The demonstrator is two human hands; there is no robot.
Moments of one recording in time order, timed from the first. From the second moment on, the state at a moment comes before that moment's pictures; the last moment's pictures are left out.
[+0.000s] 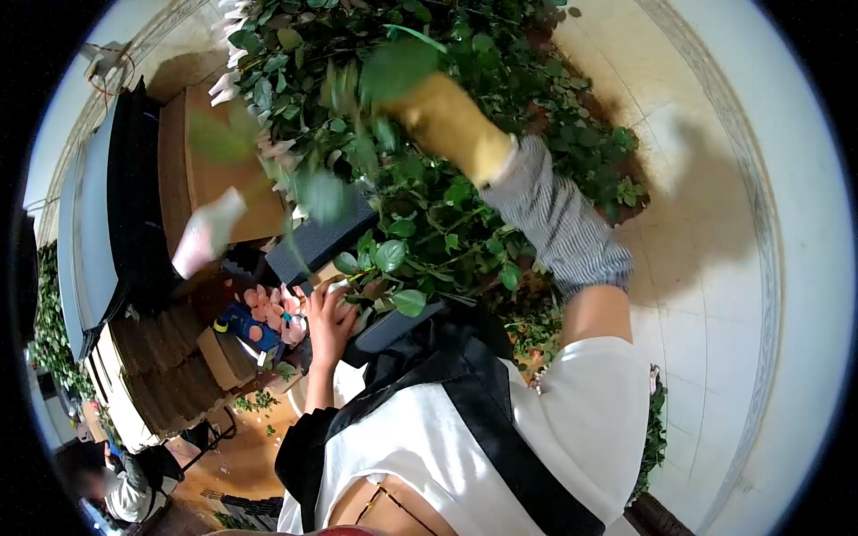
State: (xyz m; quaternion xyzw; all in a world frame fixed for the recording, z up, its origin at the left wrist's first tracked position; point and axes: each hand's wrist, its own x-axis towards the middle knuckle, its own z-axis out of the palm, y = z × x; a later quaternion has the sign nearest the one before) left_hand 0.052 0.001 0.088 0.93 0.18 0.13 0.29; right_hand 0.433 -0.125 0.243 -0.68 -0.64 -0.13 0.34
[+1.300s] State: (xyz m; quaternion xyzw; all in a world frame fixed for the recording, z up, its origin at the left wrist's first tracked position) left_hand 0.057 0.000 0.097 0.95 0.25 0.05 0.20; right_hand 0.517 -0.056 0.239 -0.67 -0.47 0.20 0.55
